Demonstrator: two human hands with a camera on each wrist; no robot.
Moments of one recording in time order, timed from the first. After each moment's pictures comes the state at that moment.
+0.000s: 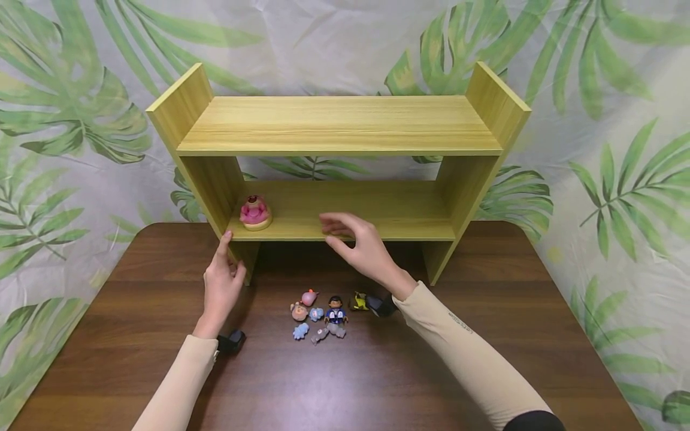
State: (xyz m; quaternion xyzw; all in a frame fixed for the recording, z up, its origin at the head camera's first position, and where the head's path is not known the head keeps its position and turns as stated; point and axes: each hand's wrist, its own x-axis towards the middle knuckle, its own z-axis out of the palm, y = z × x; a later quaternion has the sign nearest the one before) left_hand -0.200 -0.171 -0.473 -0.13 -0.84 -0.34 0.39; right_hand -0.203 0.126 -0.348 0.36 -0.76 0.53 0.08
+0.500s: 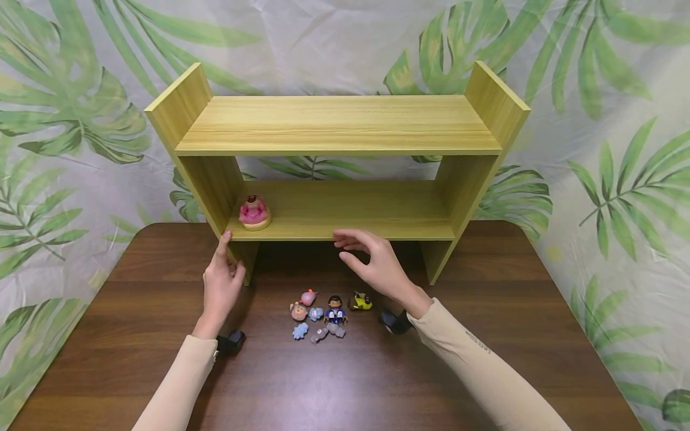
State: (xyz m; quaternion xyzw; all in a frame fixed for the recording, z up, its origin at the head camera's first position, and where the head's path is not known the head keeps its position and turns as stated) left_hand -0.200 -0.170 -0.473 -0.12 -0.84 -0.35 0.39; right_hand -0.184 0.148 -0.363 0.36 -0.77 0.52 0.10
